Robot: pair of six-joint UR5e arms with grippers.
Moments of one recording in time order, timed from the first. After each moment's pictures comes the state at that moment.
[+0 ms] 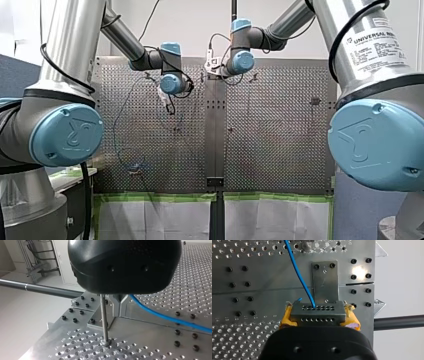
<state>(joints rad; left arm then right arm) -0.32 -1.77 -1.76 -2.58 -1.74 -1.88 2.27 -1.20 1.34 -0.21 1.59 1.64</state>
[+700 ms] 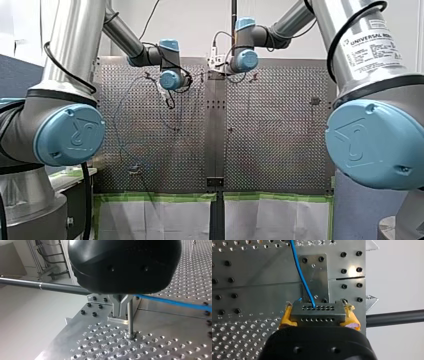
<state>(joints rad) -0.29 -1.78 -1.70 -2.58 -1.71 -1.90 2.23 -1.19 1.31 -0.22 1.54 1.65</state>
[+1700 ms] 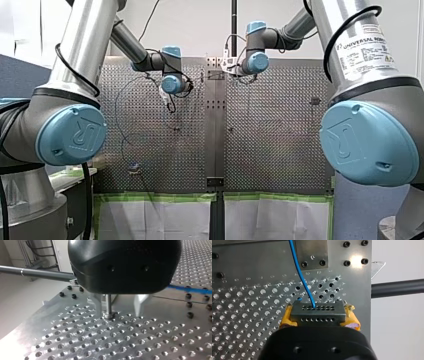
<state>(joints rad) -0.27 -1.87 -1.61 -2.63 -1.68 -1.88 2.14 -1.19 1.31 -0.22 1.51 1.66</state>
